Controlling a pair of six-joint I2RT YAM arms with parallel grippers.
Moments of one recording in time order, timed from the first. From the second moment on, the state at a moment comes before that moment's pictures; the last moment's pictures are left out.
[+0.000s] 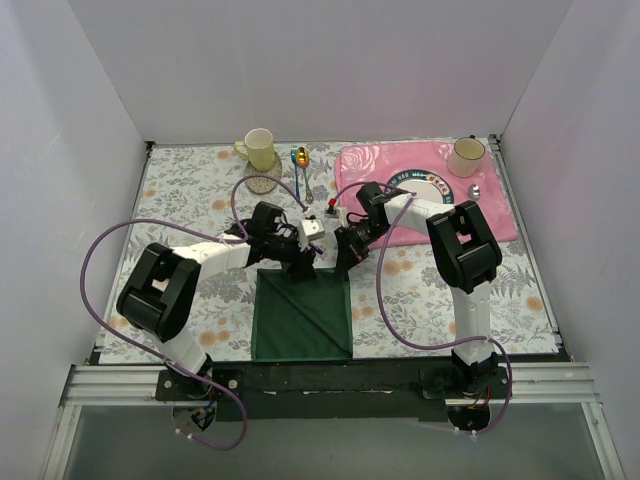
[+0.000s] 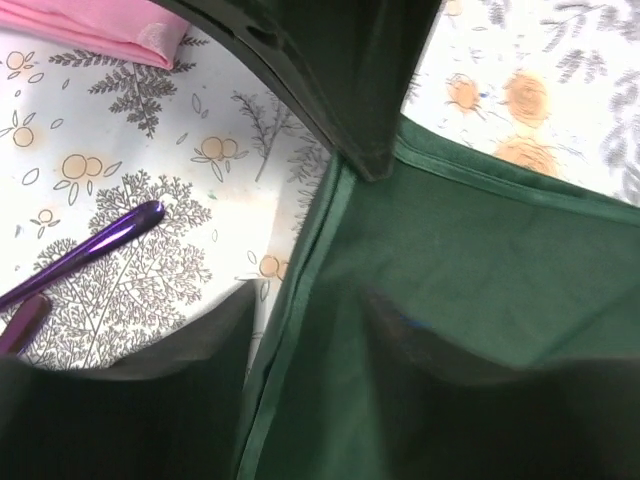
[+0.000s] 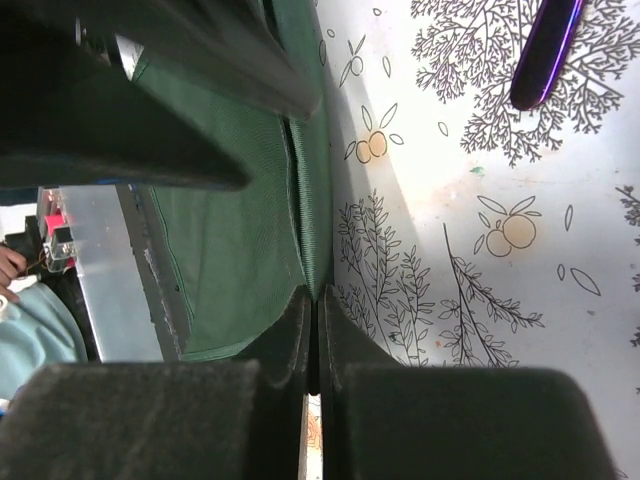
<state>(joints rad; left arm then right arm) -0.50 1.67 0.89 -0.08 0.71 0.48 0.50 2.09 1.40 -0.72 -0.98 -0.29</state>
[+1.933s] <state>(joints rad) -0.06 2.00 1.22 -1.11 1.02 1.12 0.67 1.71 1.28 -0.61 -0.72 -0.50</state>
